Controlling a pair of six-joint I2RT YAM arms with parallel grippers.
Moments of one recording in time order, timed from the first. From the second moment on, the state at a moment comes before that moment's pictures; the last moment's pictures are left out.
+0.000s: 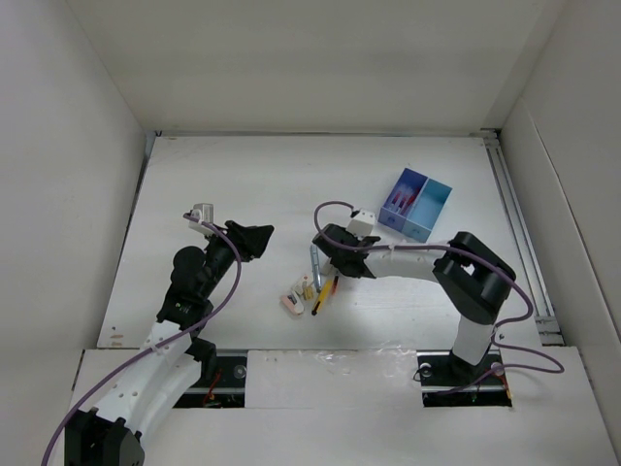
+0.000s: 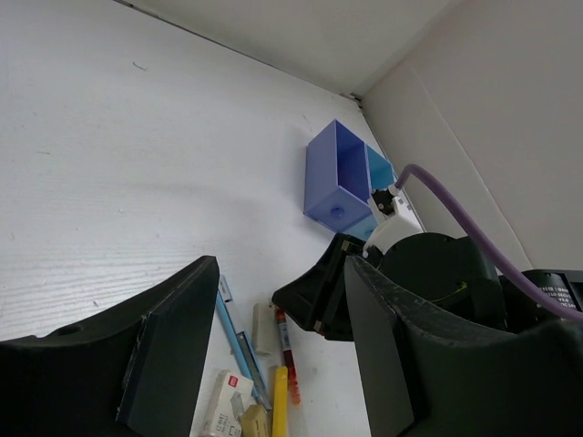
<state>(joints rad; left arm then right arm) -0.33 0.63 0.32 0.31 0.18 -0.69 0.90 1.82 1.05 -0.31 0.63 1.06</state>
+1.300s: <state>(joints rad) -0.33 0.64 0.32 0.32 0.19 -0.70 0.62 1.50 0.98 -0.34 0.60 0.94</state>
